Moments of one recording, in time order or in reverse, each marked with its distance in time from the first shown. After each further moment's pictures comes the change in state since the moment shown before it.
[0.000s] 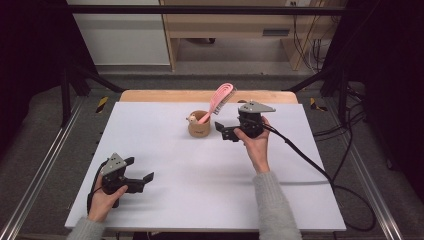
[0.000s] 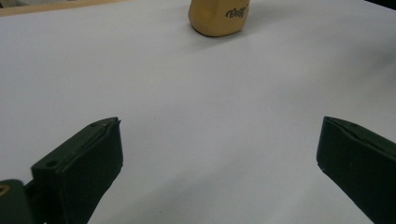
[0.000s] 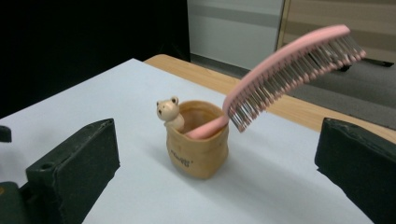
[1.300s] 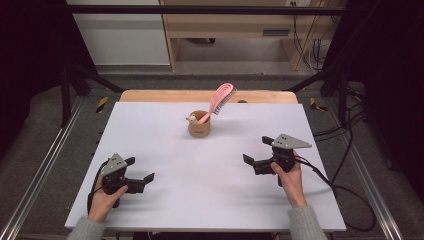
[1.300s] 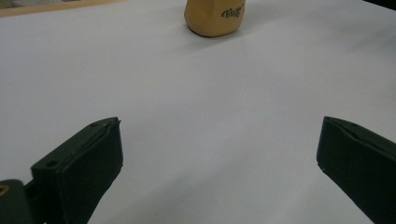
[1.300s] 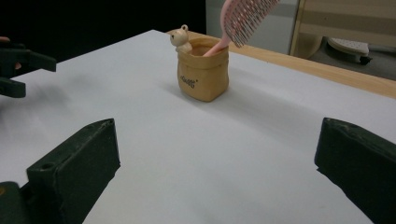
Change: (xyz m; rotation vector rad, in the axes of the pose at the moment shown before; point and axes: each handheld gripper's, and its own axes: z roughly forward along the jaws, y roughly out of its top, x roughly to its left) left arm -0.001 0.000 0.001 -0.003 -0.011 0.006; right arm -0.025 -0.085 -0.082 -0.005 0.088 -0.018
